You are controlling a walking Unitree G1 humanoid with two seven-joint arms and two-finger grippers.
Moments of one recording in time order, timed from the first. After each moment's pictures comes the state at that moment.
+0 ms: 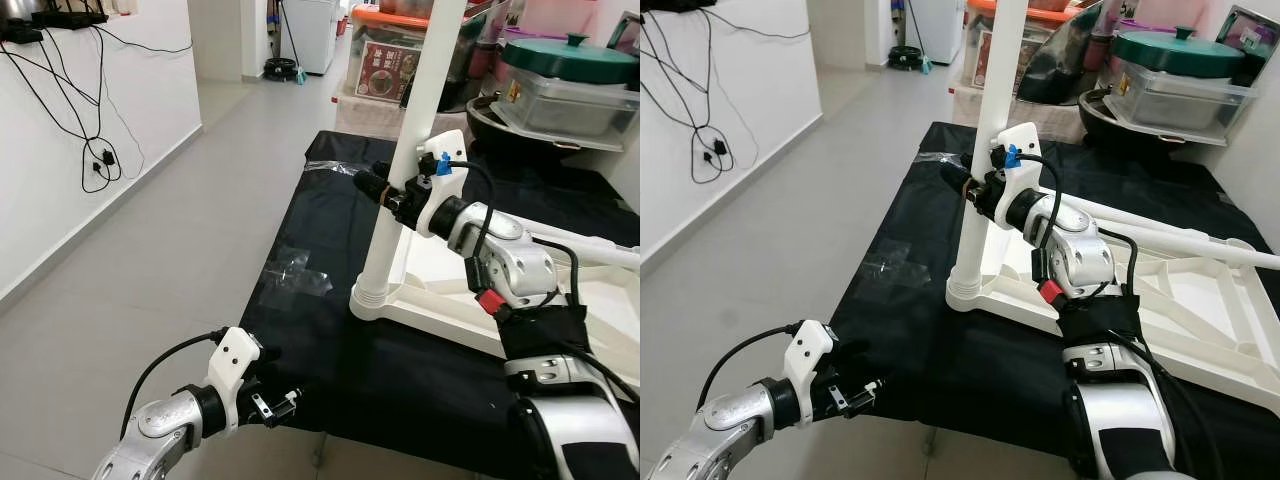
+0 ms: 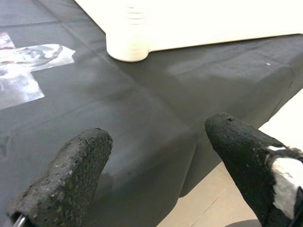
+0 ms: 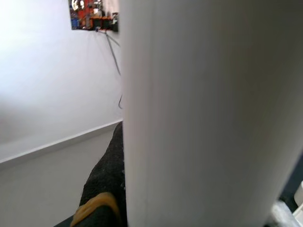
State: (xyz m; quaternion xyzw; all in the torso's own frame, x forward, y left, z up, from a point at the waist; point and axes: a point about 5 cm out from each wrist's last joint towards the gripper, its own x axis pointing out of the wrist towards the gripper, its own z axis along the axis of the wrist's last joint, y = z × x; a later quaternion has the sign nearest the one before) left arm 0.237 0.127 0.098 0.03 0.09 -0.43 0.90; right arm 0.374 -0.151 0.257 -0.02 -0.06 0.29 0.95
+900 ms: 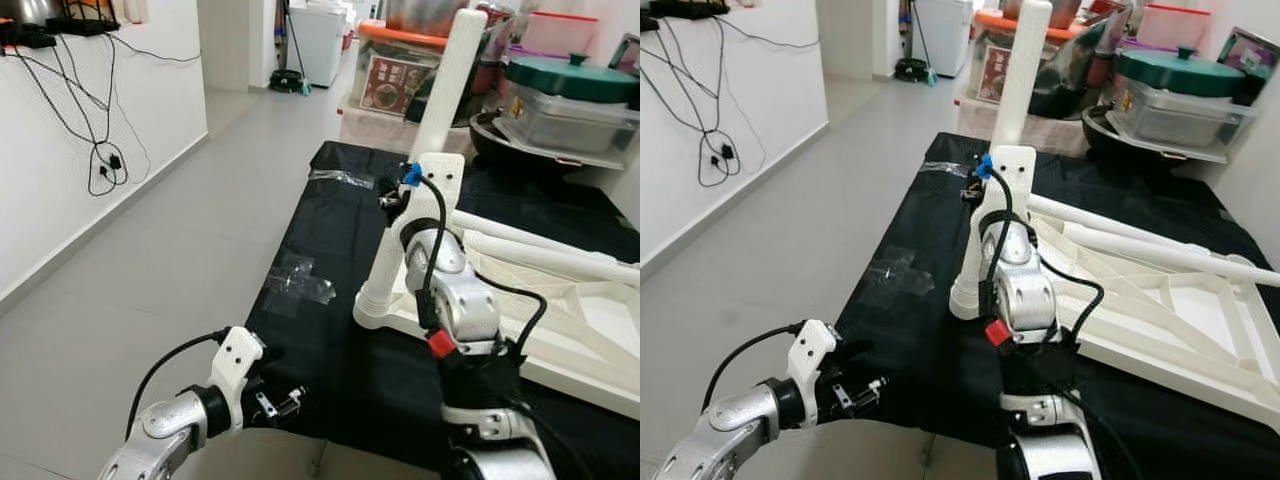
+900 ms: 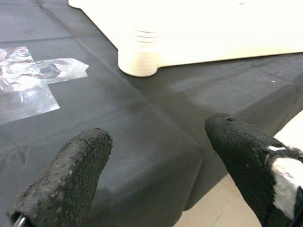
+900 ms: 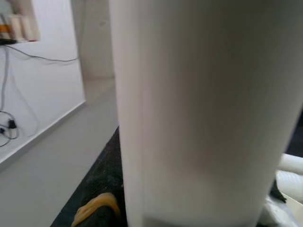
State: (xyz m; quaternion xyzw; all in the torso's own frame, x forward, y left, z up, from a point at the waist) left arm 0.237 0.122 0.098 0.02 0.09 -0.43 0.90; right arm 0.355 -0.125 0.234 0.03 -0.03 -0.06 1.00
